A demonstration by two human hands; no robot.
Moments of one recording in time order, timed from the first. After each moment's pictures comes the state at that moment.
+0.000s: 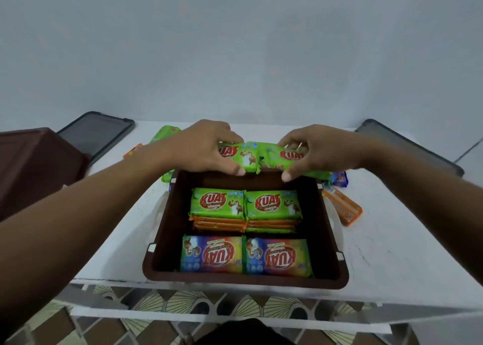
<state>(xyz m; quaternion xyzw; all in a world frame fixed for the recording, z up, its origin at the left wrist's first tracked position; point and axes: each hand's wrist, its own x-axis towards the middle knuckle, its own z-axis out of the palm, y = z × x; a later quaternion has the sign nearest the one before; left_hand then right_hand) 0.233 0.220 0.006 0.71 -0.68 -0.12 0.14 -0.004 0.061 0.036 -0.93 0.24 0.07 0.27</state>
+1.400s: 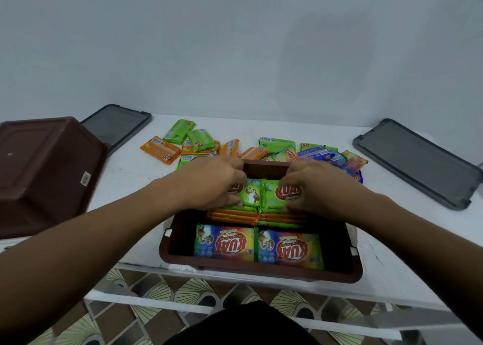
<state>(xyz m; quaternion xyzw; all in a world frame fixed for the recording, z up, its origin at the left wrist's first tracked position) 0.193 0.274 -0.030 0.67 -0.74 0.02 -0.01 -0.012 0.128 -0.020 -0.99 0.16 0.03 0.04</state>
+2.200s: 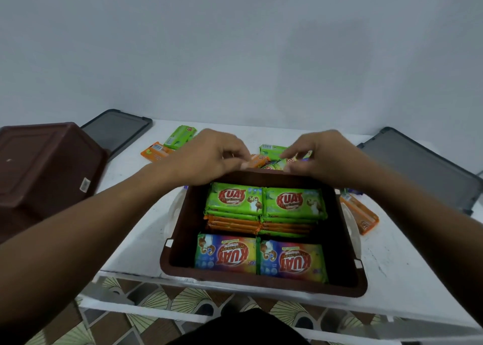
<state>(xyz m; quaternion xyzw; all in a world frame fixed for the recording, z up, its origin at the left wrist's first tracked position) 0.222 0.260 -0.004 0.69 -0.65 -0.10 0.28 0.008 0.089 0.013 -0.95 0.19 -0.11 0.21</state>
